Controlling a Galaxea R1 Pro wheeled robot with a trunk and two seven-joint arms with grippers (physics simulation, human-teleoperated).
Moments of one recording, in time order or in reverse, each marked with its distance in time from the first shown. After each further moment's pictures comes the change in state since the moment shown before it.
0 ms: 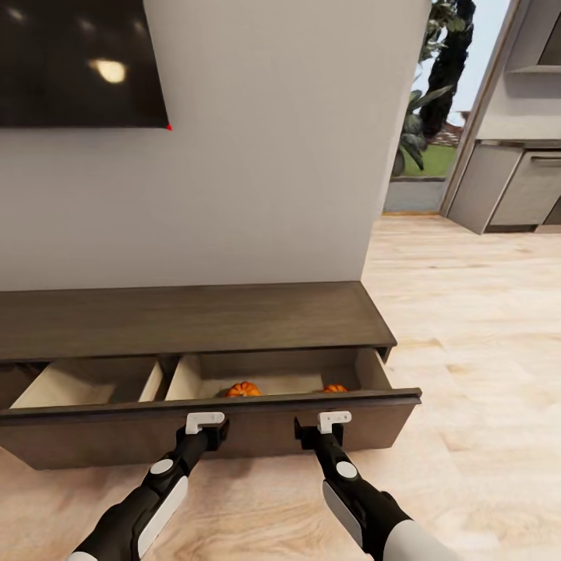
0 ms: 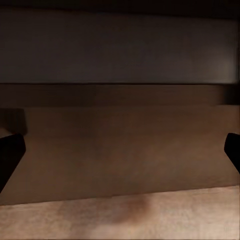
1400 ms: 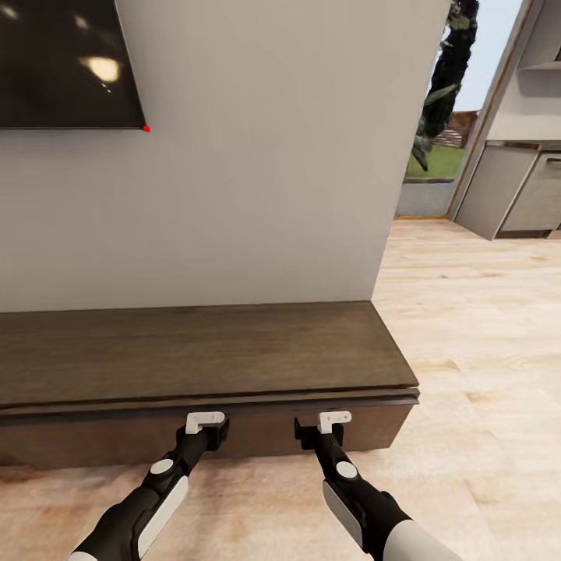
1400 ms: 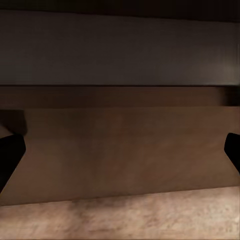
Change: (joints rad) left arm 0.000 0.000 0.000 -0.001 0.000 -0.001 0.000; right arm 0.000 0.000 0.000 0.000 0.000 0.000 0.000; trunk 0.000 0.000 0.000
